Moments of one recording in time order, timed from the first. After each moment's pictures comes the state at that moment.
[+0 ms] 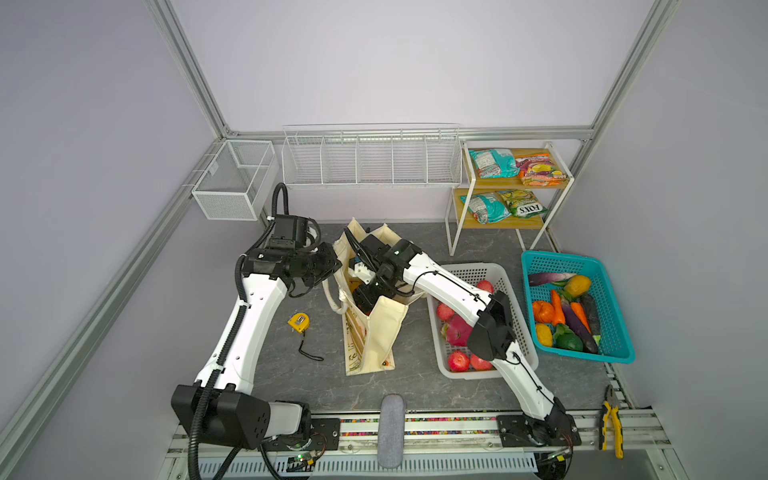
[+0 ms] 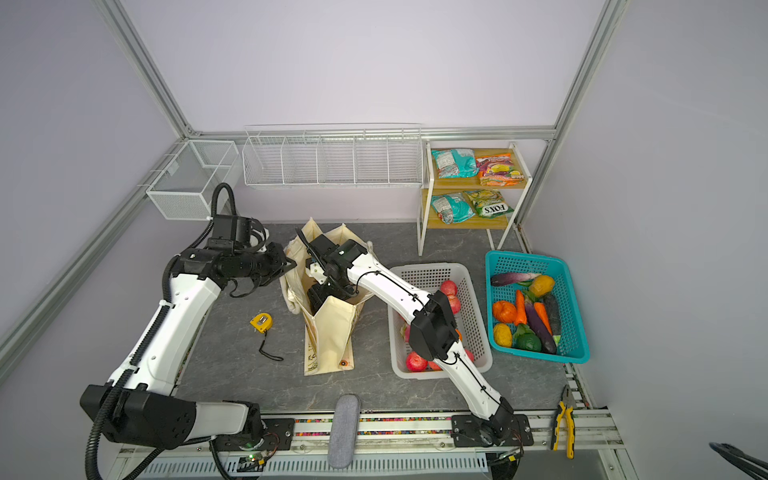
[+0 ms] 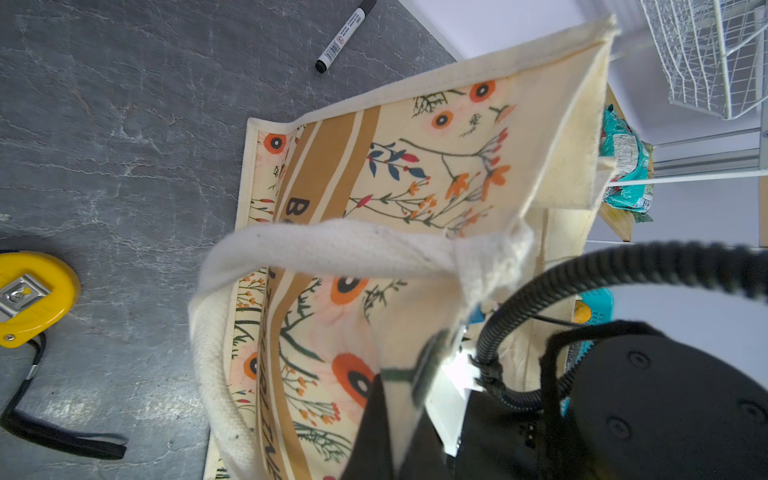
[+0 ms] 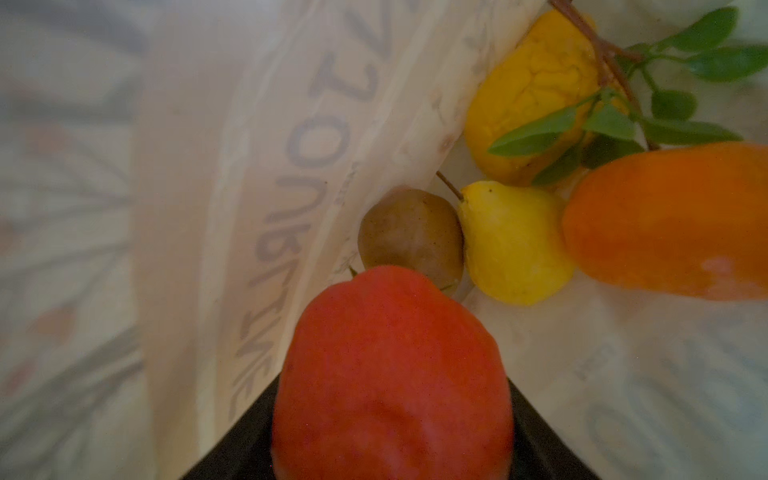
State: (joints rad) left arm -0.18 1.36 1.45 -0.95 0.35 -0.67; right arm 0.91 2.39 2.43 -1.27 -0.31 0.23
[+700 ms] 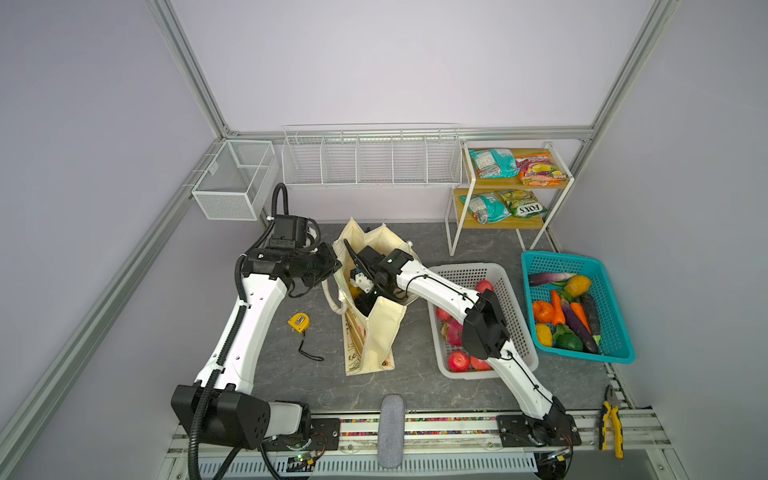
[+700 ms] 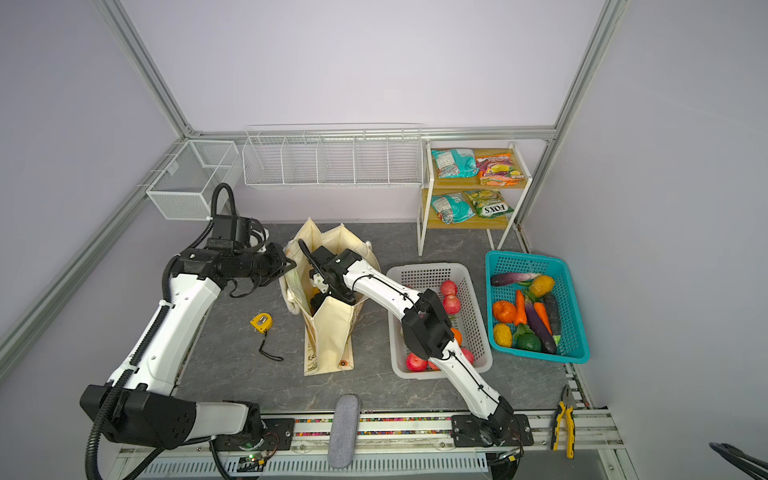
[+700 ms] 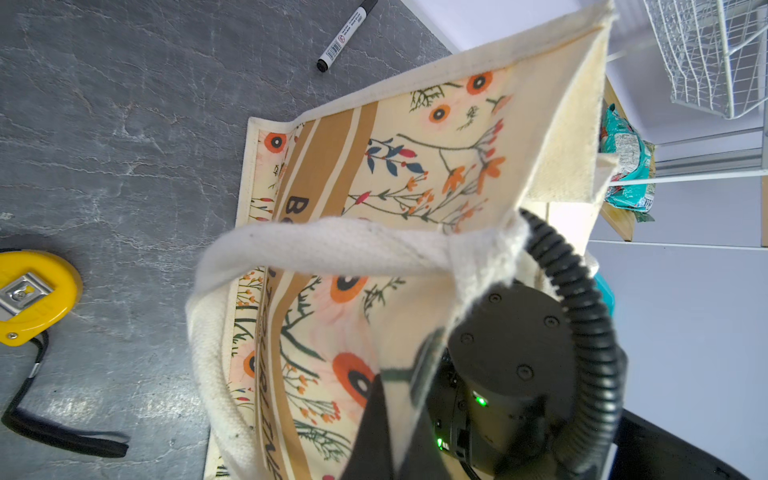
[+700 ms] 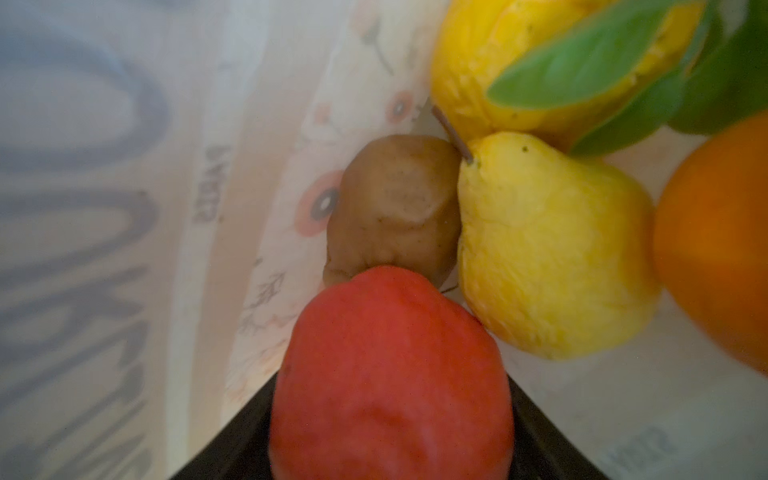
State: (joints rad) left arm -0.18 1.36 1.45 -0.96 0.35 -0.67; right arm 0.91 2.44 2.35 -1.21 -0.30 0.23
